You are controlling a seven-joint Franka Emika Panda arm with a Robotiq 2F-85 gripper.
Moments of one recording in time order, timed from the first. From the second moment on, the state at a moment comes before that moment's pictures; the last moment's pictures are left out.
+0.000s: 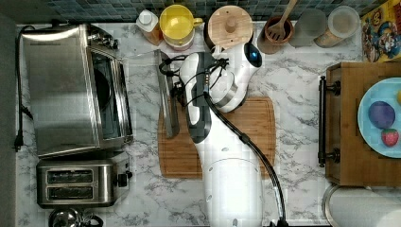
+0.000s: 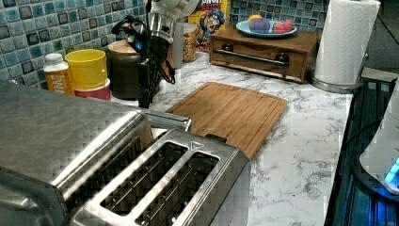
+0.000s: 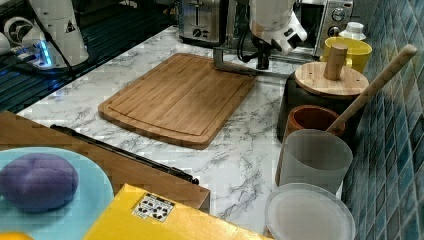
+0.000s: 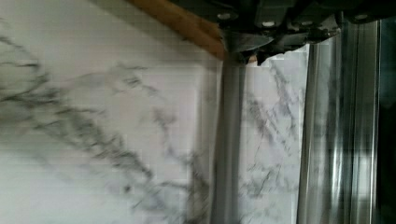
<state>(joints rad) -0.06 0.62 0.03 -1.74 0.71 0.46 -1.52</state>
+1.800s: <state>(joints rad) -0.11 0.74 0.06 -1.63 0.80 0.29 -1.41</state>
